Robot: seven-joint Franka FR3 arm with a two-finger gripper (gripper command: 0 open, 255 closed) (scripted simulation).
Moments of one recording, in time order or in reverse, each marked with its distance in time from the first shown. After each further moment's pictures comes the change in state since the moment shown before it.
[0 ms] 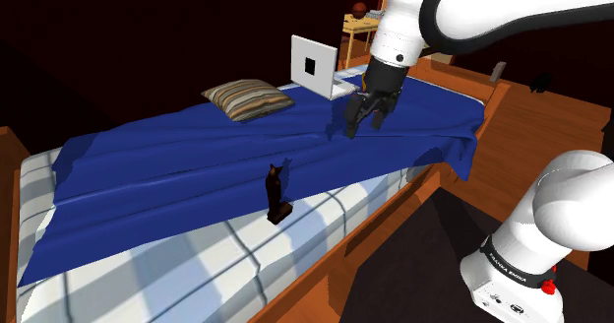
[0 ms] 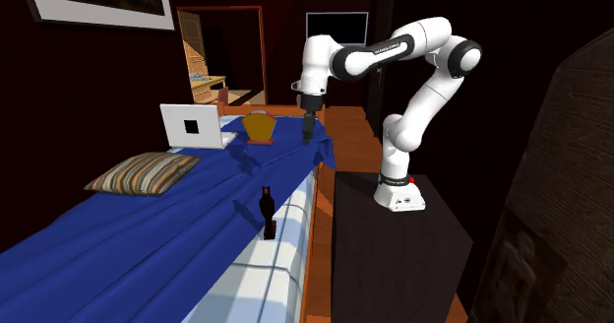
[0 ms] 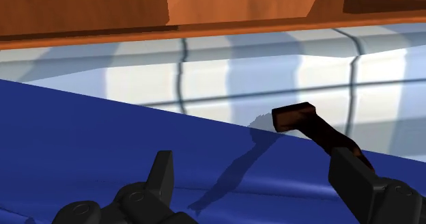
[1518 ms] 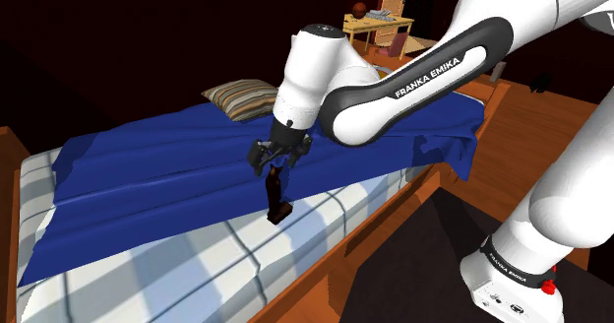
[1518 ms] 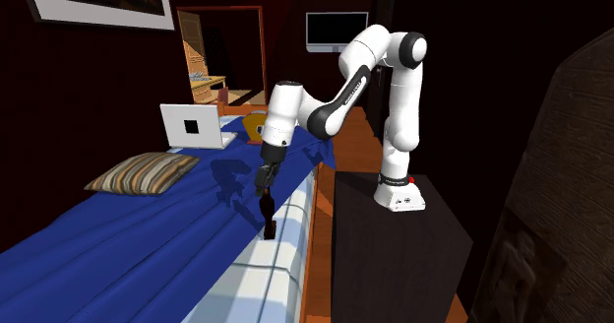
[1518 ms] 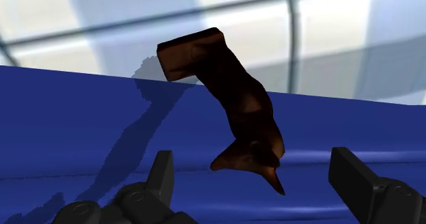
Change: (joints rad) arm -0.079 0.636 0.333 0.224 -0.371 0.550 0.549
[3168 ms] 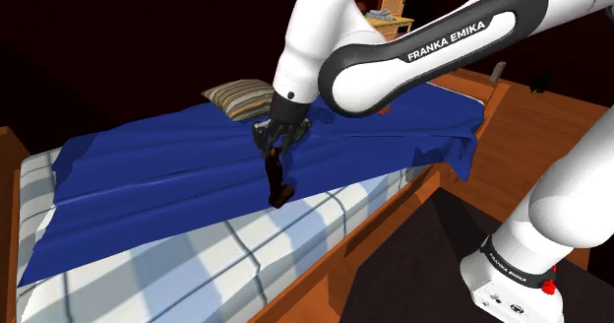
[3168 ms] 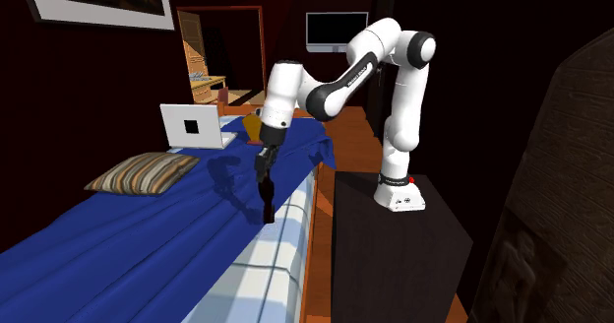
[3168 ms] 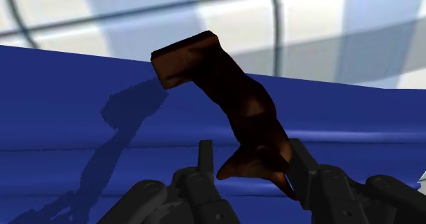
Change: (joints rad) arm -0.005 -0.086 -0.005 0.067 0.093 -0.133 -0.070
